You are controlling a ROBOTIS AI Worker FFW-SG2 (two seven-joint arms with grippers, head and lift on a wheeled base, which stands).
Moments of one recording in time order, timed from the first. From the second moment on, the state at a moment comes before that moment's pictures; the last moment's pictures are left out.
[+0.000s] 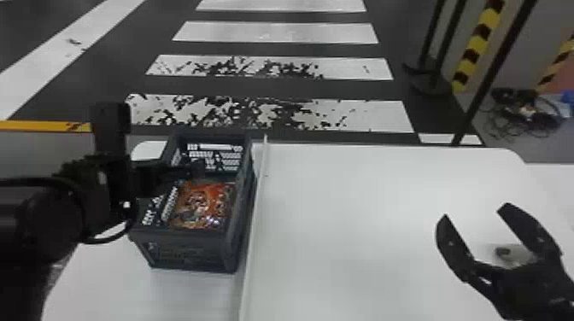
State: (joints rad) left arm -0.10 0.24 0.12 -2.01 0.36 1.16 -0.08; right arm 0.60 -0.15 -0.15 -2.02 -0.26 -0.18 0.34
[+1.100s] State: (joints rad) left arm -0.26 0.19 0.02 -1.72 0.28 1.20 -0.05; right arm 0.57 -0.16 -0.16 -1.98 -0.28 -0.20 0.34
